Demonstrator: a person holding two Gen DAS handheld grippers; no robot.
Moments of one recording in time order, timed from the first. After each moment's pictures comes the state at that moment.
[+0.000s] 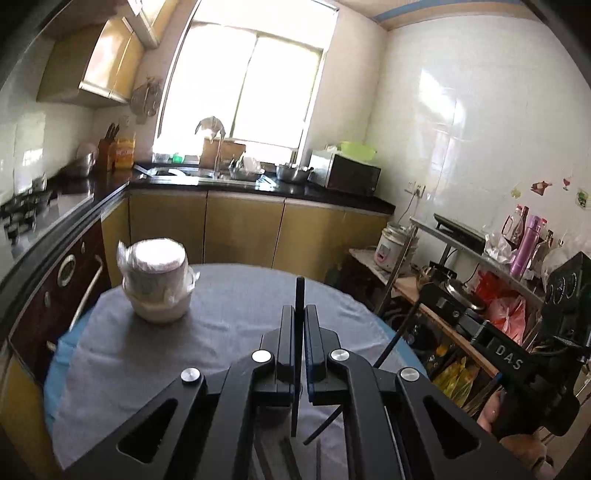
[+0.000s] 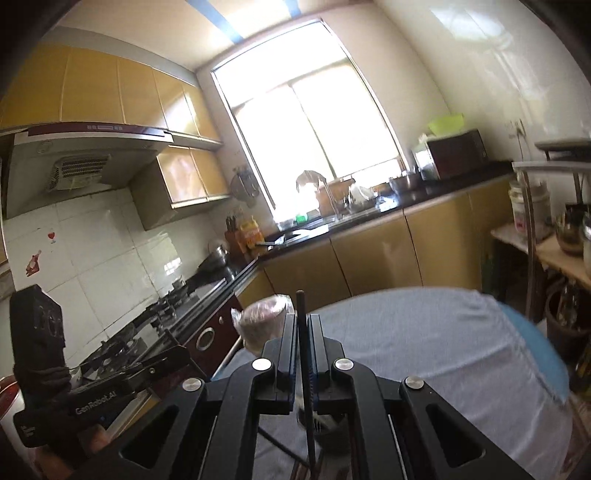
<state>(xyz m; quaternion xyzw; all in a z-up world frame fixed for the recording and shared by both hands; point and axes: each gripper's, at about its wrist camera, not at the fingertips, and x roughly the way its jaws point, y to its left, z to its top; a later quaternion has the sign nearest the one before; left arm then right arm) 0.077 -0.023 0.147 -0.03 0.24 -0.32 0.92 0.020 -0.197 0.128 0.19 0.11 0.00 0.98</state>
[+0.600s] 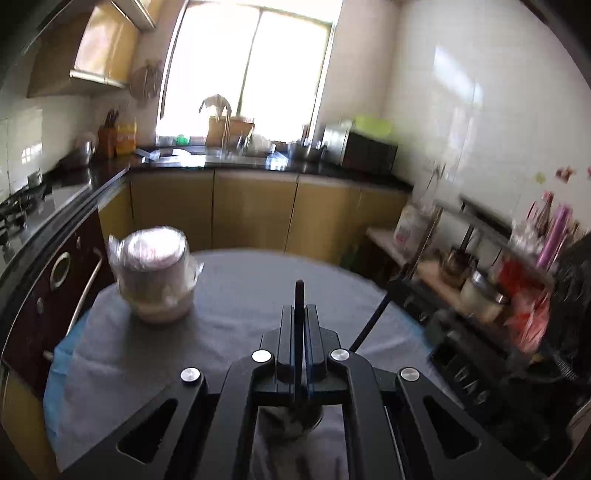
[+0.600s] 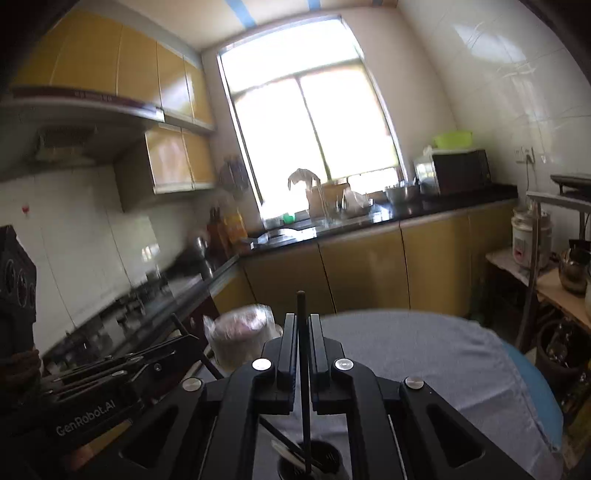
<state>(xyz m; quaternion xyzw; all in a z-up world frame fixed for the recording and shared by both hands) 0.143 -0.059 0.113 0.00 0.30 -0.29 0.91 0.107 -0.184 0.110 0.14 0.16 -0.03 0.98</state>
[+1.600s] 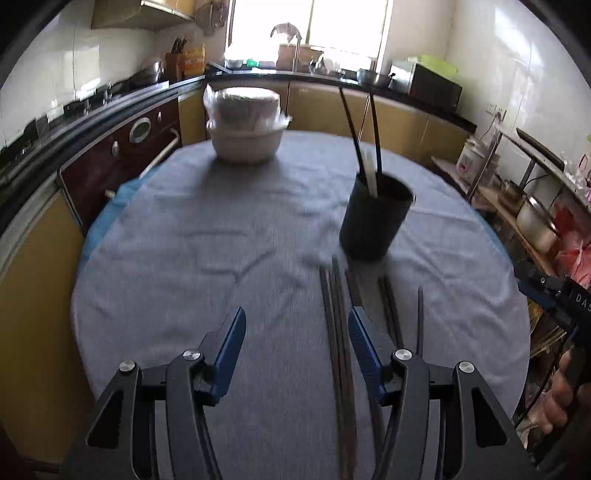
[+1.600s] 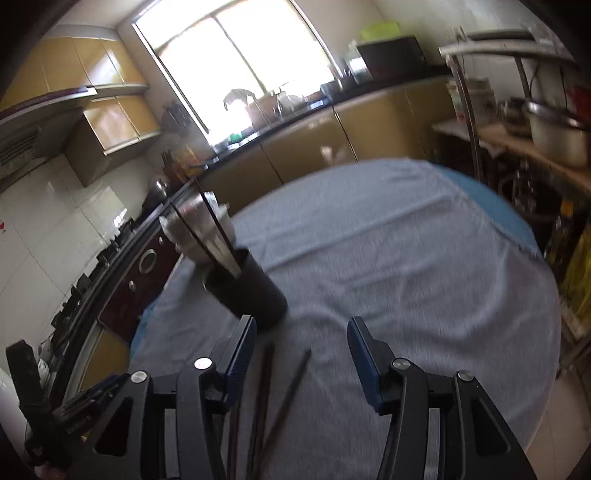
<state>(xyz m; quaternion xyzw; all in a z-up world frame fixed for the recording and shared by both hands) 0.021 0.039 -0.043 0.01 0.42 -0.17 0.89 -0.041 -0.244 -0.043 0.26 0.31 -0.06 0.91</state>
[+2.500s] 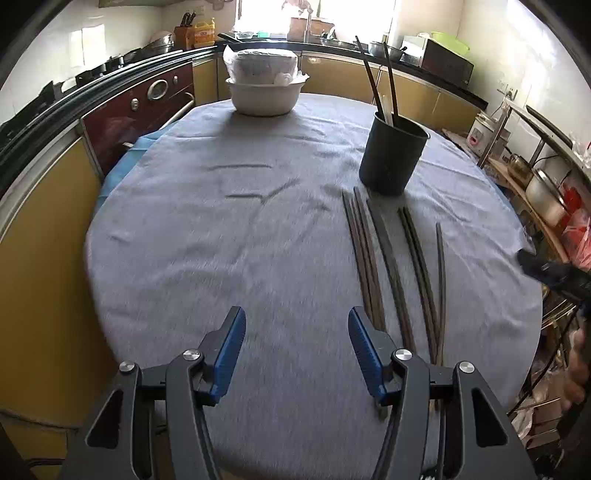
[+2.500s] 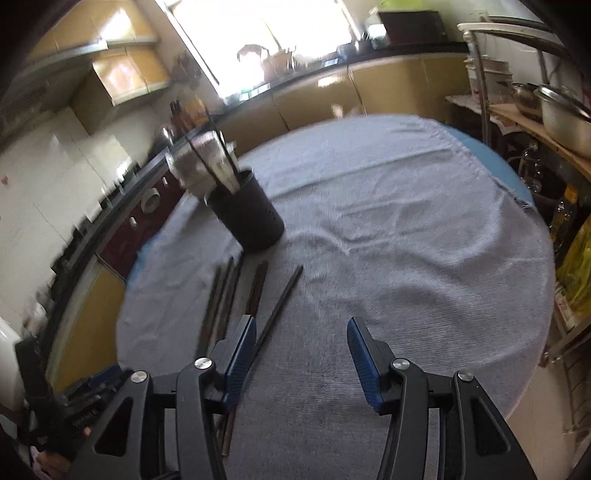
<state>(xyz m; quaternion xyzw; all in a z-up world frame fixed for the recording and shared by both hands) -0.012 0.068 -0.075 0.02 0.46 -0.15 0.87 -0.056 -0.212 -0.068 0.21 0.40 -0.02 0.89</state>
